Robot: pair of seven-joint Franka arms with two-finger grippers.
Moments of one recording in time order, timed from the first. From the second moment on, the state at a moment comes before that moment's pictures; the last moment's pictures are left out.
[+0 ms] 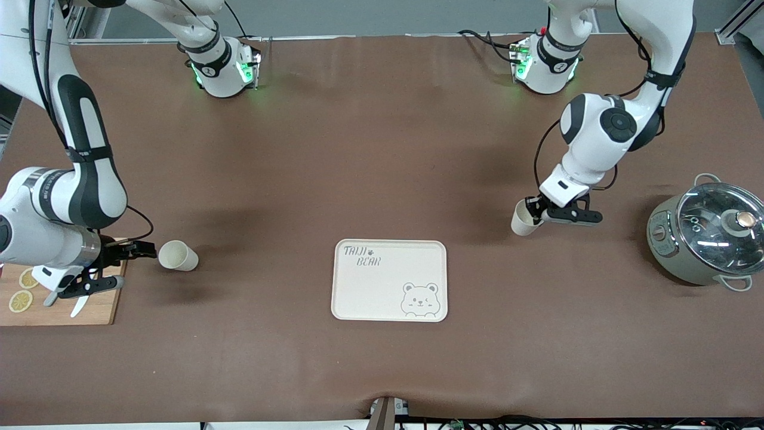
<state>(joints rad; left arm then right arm) -0.07 0.19 -0.18 -2.34 -0.07 2.72 -0.09 -0.10 0.53 -0.04 -1.67 0.02 2.08 -0.36</state>
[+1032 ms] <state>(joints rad) -0.32 0.59 -0.18 -1.67 0.03 2.38 -0.62 -0.10 0.55 -0.03 -1.70 0.02 2.10 -0.39</state>
